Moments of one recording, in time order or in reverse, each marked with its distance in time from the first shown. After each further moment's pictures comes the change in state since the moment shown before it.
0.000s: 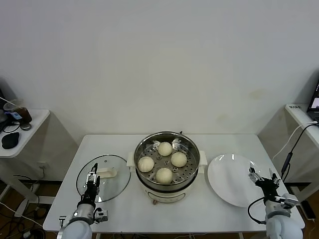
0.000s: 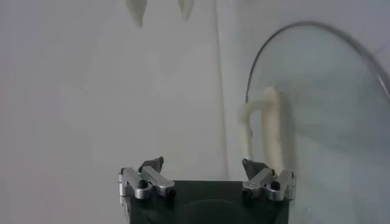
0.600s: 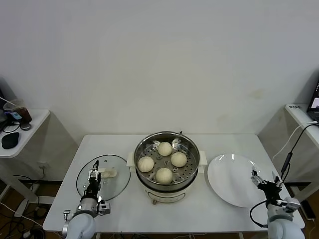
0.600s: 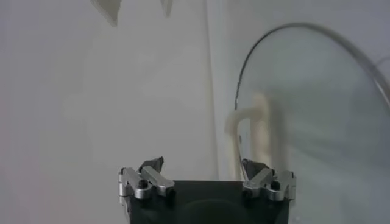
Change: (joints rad) left arm -0.097 -0.017 0.022 0.108 -0.001 0.022 0.006; right arm -0.029 0.011 0.020 0.012 -0.019 0.012 0.001
